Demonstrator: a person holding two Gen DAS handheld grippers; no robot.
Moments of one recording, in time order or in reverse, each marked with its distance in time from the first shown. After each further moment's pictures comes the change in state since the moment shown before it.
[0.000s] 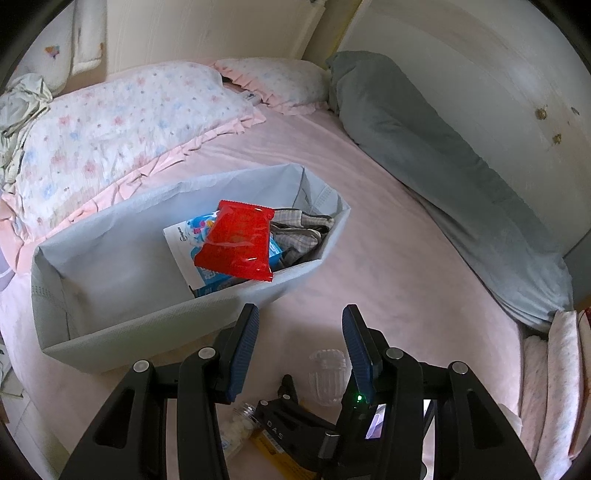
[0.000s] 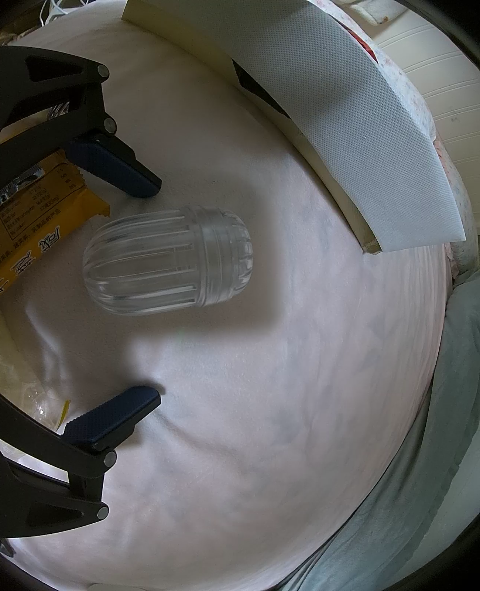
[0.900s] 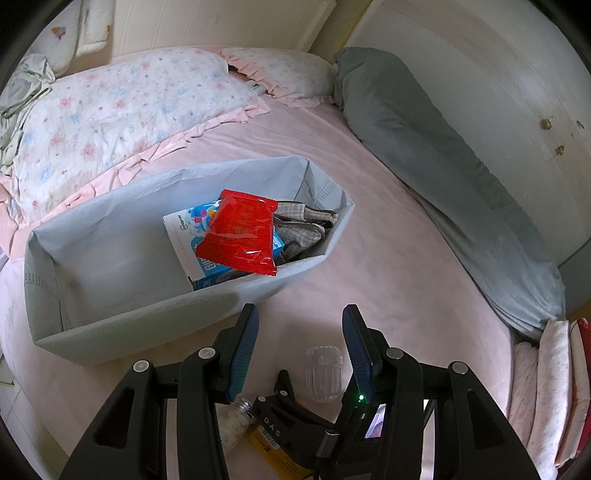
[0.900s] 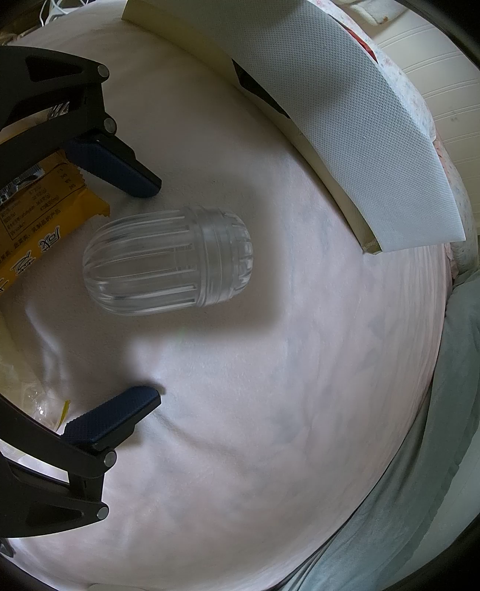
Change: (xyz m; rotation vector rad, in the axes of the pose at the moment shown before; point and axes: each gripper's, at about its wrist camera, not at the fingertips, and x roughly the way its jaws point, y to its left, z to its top) left arm 0.003 0.010 0.001 -0.044 0.033 -0.029; right arm 0.001 0.001 0.000 -0.011 -0.001 0.005
